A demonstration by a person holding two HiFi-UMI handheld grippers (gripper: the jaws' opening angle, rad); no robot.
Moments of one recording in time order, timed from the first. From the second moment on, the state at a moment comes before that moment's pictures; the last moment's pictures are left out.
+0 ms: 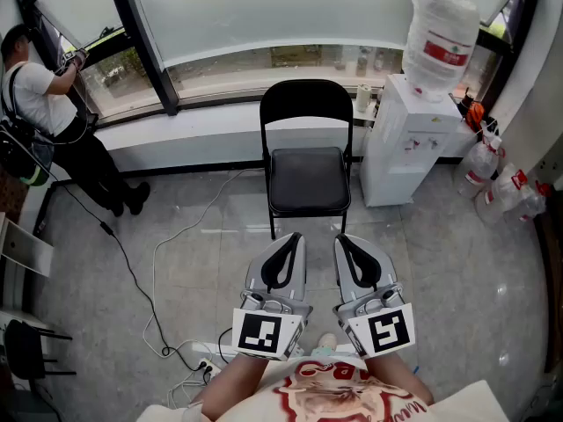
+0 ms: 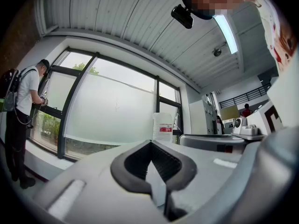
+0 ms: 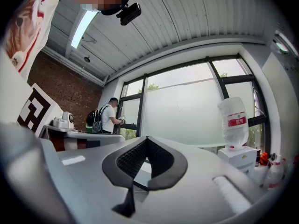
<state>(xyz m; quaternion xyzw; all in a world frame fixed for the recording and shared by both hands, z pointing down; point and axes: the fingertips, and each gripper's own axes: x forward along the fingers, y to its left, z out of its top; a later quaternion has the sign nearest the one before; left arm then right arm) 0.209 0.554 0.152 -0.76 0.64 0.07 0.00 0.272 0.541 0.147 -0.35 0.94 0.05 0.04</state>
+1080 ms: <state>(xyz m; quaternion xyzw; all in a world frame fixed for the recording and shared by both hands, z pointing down) 0.248 0.557 0.188 -0.73 0.68 0.07 -0.03 0.329 0.535 0.165 -0.30 0.95 0.05 0.05</state>
